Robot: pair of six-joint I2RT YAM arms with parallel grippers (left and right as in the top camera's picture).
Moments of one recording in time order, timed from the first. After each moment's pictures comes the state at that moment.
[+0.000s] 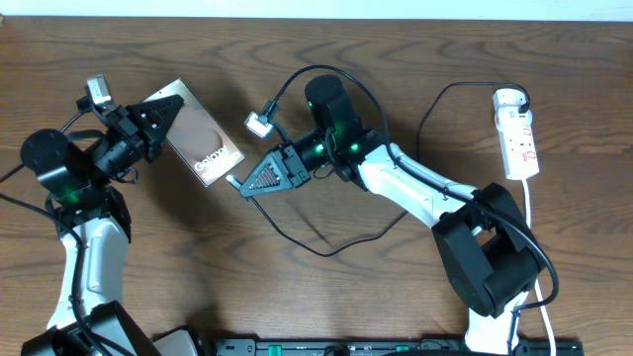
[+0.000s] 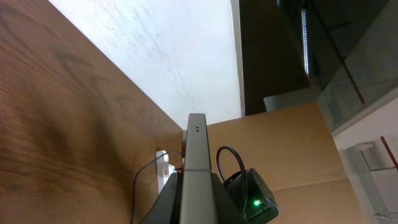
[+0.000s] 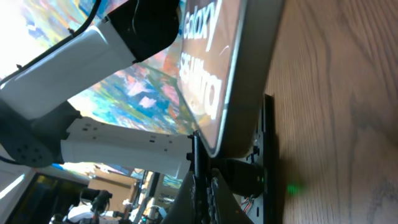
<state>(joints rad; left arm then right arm) 0.44 1.38 0.73 0.65 1.20 -1.30 0.65 2.00 1.35 0.22 -1.49 0.68</state>
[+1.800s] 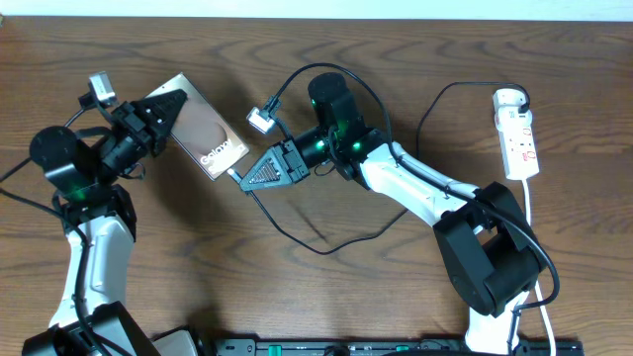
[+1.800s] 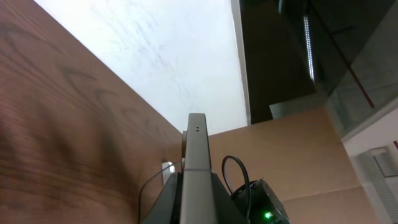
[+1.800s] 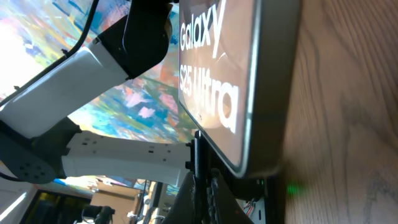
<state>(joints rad) 0.39 1.38 0.73 0.65 1.11 -1.26 0.64 2.00 1.35 0.25 -1.45 0.76</state>
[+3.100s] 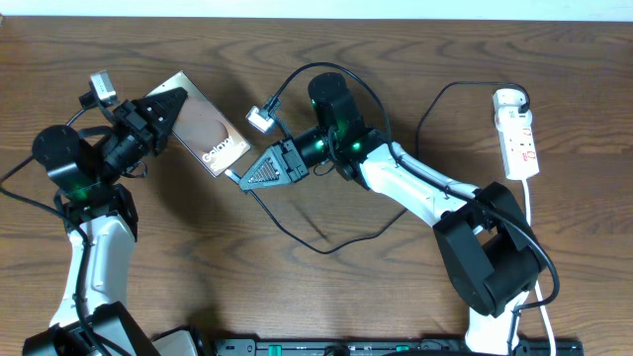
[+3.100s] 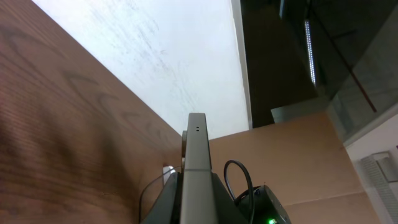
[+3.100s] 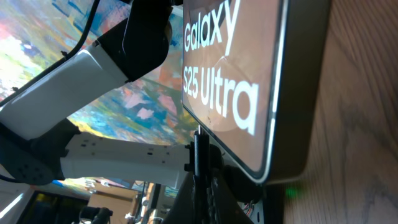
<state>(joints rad) 0.39 1.38 0.73 0.65 1.08 -1.26 0.64 2.00 1.35 0.27 -1.44 0.77</state>
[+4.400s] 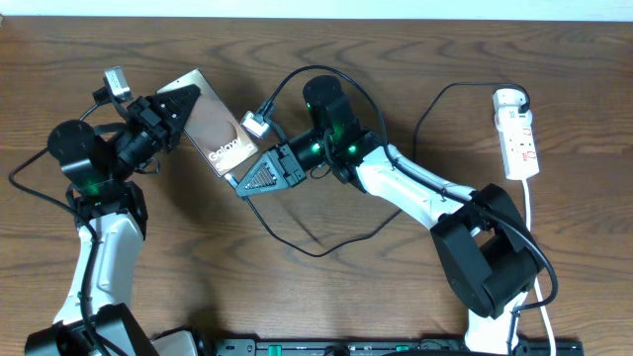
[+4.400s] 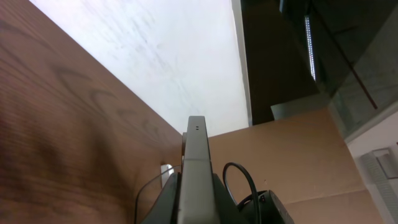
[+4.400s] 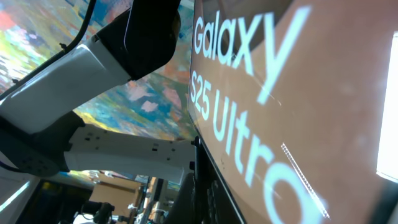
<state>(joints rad) 0.32 1.38 0.73 0.65 1.03 -1.26 0.66 2.00 1.35 0.29 -1.47 0.78</state>
